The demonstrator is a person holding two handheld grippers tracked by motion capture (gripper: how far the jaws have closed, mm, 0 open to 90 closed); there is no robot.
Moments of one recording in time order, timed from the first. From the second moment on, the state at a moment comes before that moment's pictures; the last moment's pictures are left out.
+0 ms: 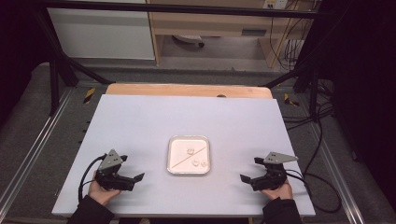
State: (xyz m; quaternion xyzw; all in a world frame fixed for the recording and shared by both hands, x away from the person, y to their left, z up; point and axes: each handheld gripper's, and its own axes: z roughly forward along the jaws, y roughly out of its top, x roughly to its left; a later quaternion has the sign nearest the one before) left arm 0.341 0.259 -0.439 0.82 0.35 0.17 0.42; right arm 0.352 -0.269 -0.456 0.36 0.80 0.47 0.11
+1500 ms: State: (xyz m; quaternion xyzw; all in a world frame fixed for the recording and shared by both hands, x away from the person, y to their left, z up) left arm 0.375 0.147 -0.418 0.86 0.31 0.15 0.36; right arm 0.352 -0.268 -0.457 0.36 0.80 0.46 0.11
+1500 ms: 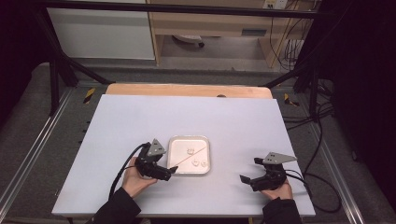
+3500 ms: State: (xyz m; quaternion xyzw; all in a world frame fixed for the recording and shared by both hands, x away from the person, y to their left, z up) left arm 0.392 0.103 -0.440 0.89 0.29 0.13 0.33; right arm 0.353 -0.267 -0.458 0.35 0.81 0.46 0.11
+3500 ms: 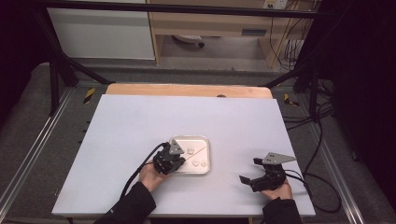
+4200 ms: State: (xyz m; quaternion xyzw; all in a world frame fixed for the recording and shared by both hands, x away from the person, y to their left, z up) left arm 0.378 0.124 -0.427 0.88 0.29 0.12 0.36; right arm 0.351 -0.259 -0.455 0.34 0.82 0.45 0.12
